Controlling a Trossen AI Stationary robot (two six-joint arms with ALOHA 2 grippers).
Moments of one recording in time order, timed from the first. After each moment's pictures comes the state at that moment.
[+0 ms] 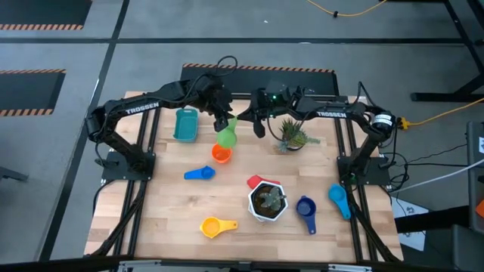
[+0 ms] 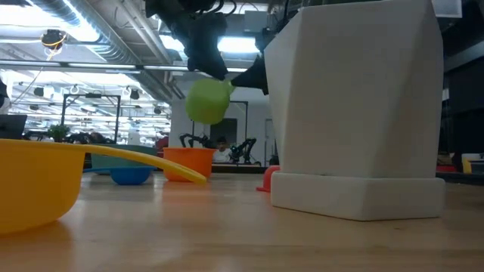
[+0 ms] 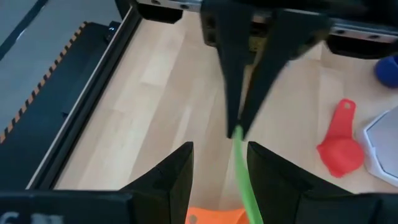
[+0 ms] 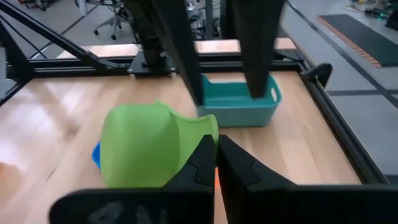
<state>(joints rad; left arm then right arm) 0.47 1.51 1.35 -0.61 0.18 0.09 -0.44 1.73 1.16 0.18 -0.48 -0.14</state>
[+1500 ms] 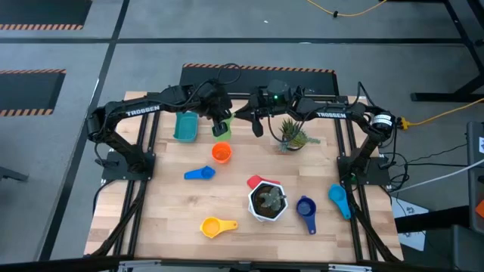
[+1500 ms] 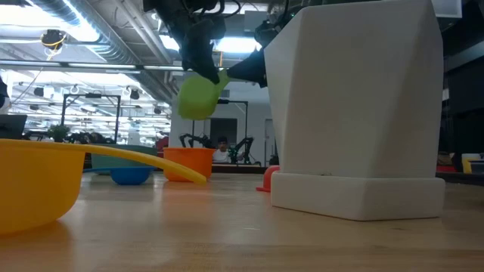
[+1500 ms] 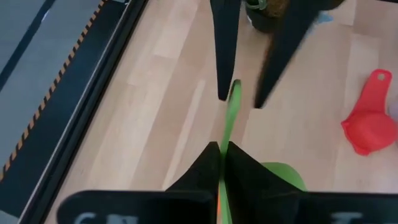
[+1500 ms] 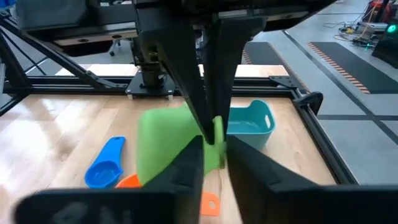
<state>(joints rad) 0.41 1.51 1.35 -0.70 0.03 0.09 -0.43 1.74 1.16 0.27 -0.47 -0.14</state>
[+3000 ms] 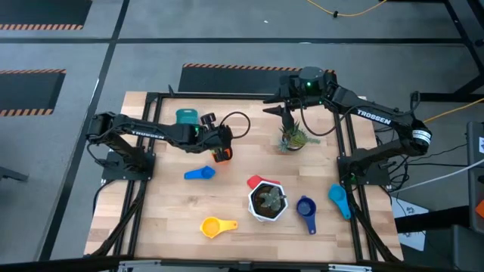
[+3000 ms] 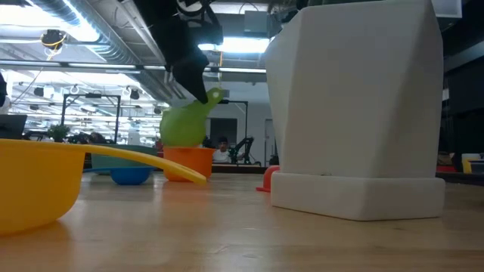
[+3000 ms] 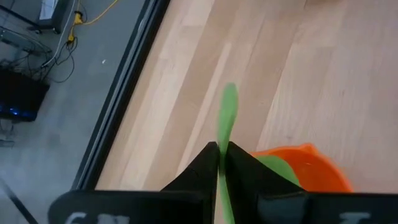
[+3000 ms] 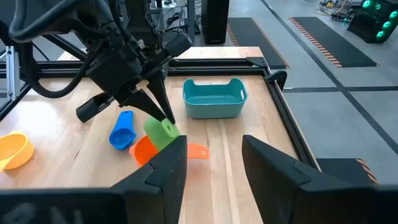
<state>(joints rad) 0.03 1.52 1.11 -0.57 -0.59 -0.07 -0.53 1.34 1.16 -0.25 -0.46 -0.22</state>
